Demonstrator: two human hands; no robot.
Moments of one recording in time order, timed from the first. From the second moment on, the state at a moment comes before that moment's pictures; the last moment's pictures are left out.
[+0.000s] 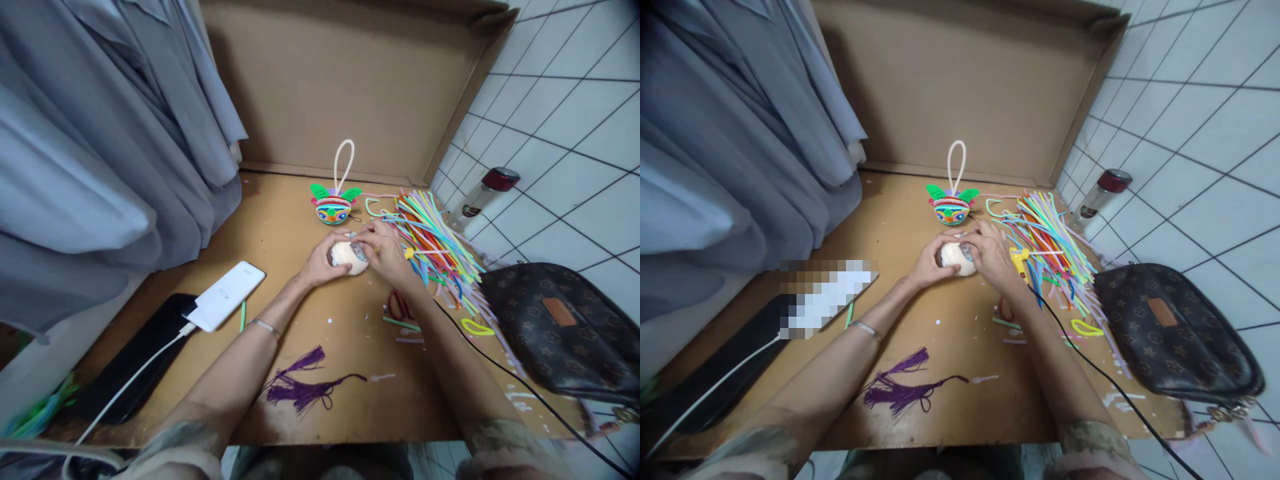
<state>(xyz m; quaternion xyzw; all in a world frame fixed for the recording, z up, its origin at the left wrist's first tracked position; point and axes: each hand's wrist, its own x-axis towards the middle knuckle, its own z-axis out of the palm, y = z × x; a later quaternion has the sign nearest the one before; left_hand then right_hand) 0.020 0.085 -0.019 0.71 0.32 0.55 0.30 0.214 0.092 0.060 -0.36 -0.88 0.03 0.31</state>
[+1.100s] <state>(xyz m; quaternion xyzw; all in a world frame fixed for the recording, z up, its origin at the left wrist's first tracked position) 0.024 0.080 -0.017 0.73 0.36 0.55 0.19 0.204 0.078 0.077 -0.38 -0.90 -0.07 0.19</state>
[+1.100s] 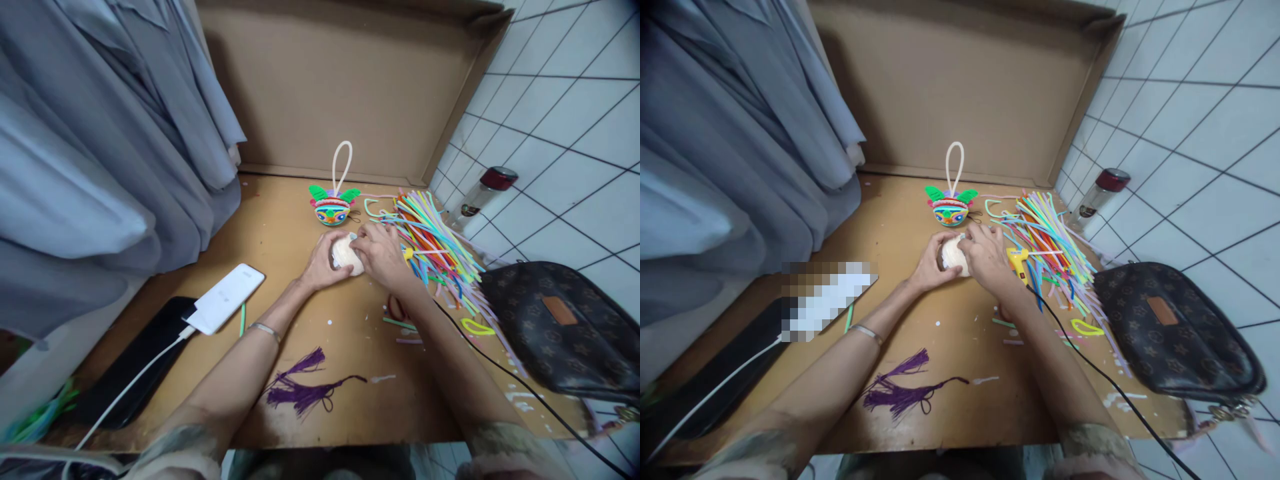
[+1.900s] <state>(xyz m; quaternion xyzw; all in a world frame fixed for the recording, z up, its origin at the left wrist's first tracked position) 0.023 0.083 -0.022 0.78 0.34 0.51 0.13 0.199 0.073 0.073 -0.40 -0.89 -0.08 0.19</state>
